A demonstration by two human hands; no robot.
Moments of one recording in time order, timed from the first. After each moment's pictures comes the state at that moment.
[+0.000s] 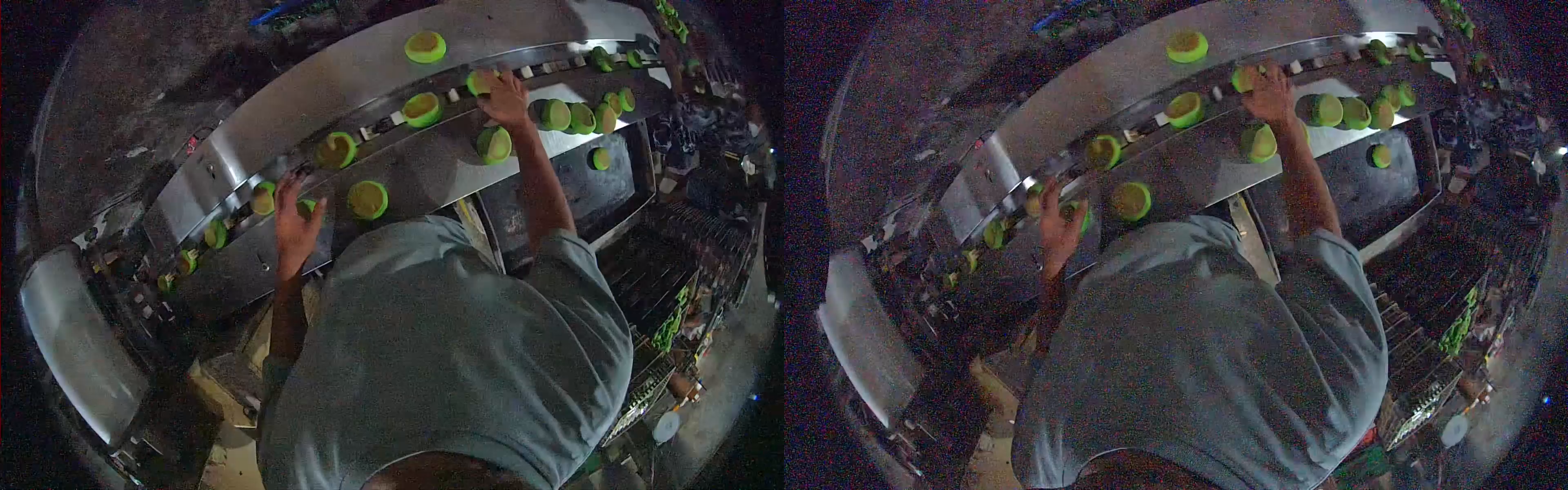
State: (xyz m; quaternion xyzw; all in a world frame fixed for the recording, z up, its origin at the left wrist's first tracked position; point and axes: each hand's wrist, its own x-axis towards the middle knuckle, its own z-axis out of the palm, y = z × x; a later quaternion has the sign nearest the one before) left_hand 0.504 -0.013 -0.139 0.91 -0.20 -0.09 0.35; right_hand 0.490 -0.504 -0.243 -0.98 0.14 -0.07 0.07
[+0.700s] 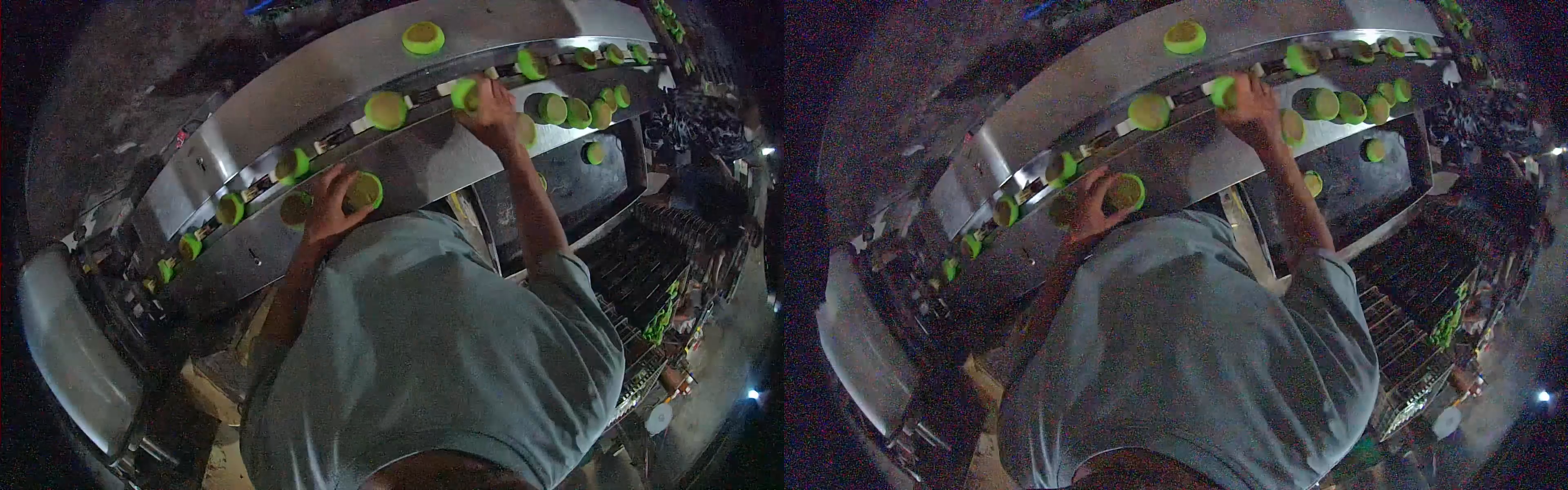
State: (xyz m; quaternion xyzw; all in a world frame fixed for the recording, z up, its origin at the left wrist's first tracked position) left_hand 0.487 -0.040 -0.204 0.86 -0.36 -0.19 0.30; right_hand 0.462 -0.430 -0.179 -0.97 0.18 0.01 0.18
